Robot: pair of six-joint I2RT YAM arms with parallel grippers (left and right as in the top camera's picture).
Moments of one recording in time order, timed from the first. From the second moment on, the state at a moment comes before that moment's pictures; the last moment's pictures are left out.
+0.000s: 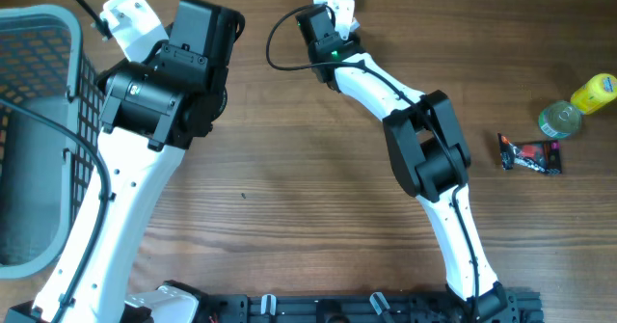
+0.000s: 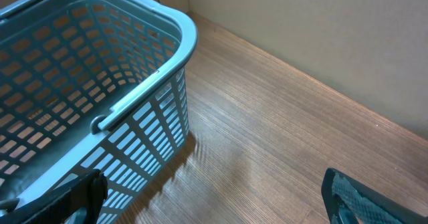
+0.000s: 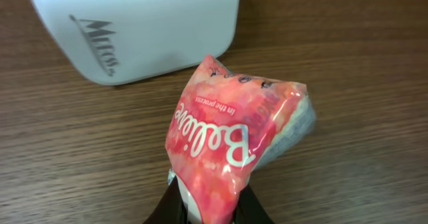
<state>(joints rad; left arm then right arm) -0.38 1.47 1.72 -1.22 -0.91 -0.82 0.49 2.49 1.93 -0.32 0.55 0.42</state>
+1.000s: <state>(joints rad) -0.38 1.47 1.72 -1.21 -0.89 -0.87 0.41 2.44 1.91 0.18 0.38 -0.32</state>
